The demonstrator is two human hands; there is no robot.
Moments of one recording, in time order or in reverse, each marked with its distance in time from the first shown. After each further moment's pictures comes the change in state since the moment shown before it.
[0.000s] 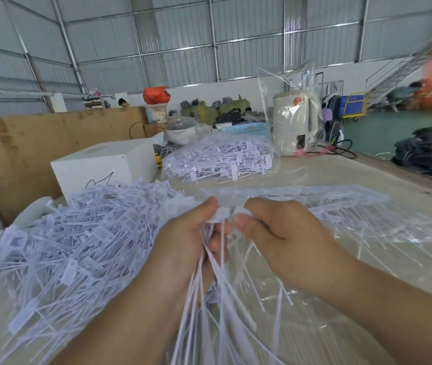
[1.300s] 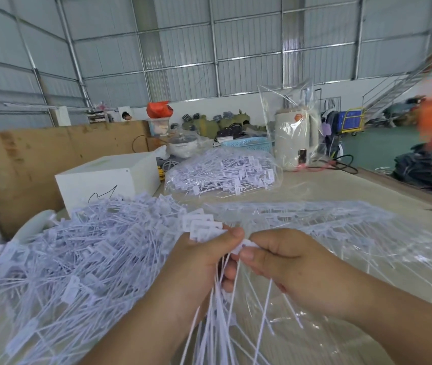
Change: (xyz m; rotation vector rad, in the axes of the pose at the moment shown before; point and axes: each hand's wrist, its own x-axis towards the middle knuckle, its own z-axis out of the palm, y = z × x) left_hand -0.009 -0.002 0.000 0.271 -0.051 0.097; right_hand -0.002 0.008 0.002 0.459 -0.290 0.129
